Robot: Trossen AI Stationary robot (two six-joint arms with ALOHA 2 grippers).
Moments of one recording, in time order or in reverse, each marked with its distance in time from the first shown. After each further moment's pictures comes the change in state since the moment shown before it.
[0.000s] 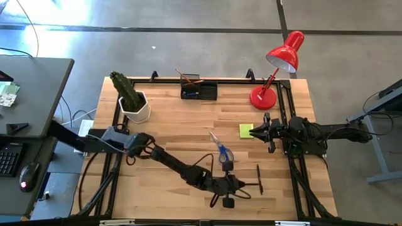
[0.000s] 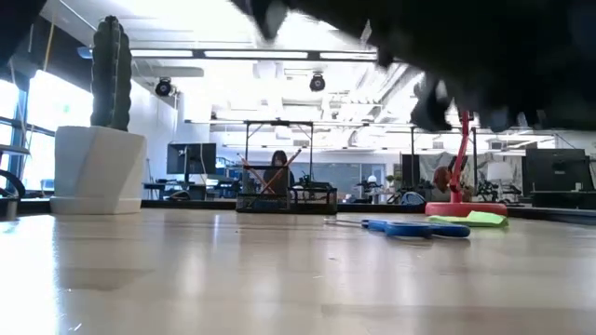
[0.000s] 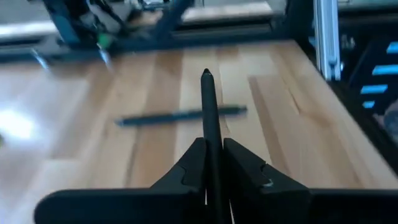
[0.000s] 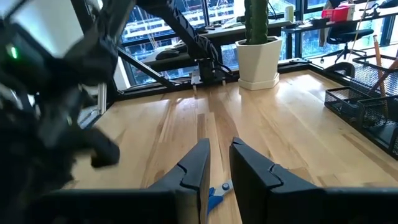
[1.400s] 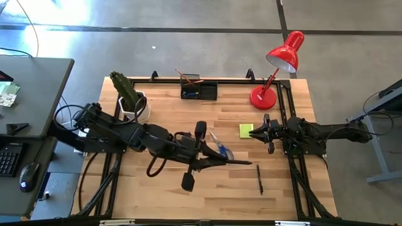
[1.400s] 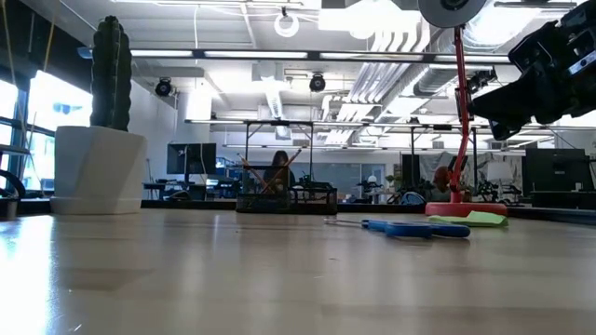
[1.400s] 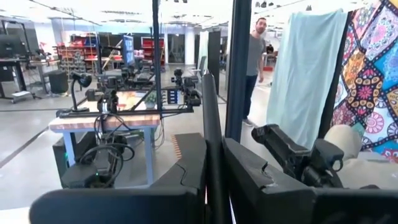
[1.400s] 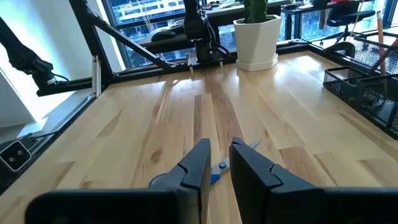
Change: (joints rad) left arm 0.003 -0.748 0.005 -0.242 0.188 0.102; right arm 0.000 0.001 0.000 -0.077 0.000 0.000
